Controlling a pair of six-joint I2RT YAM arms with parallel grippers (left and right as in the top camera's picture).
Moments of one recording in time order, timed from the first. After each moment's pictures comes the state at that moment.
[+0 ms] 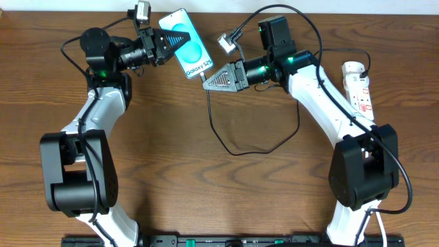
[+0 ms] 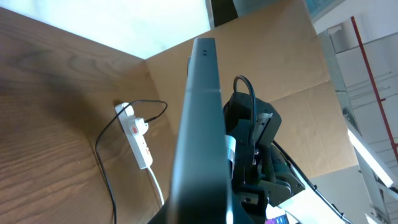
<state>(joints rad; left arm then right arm) 0.06 1.87 1.19 0.89 1.31 -1.37 0.38 1.98 1.62 -0.48 -1.33 0.31</state>
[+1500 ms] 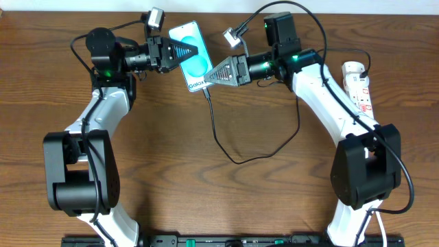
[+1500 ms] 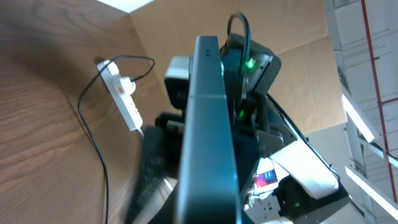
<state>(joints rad) 0.03 1.87 1.19 0.89 1.47 -1.37 0.35 1.98 1.62 -0.43 -1.27 0.35</state>
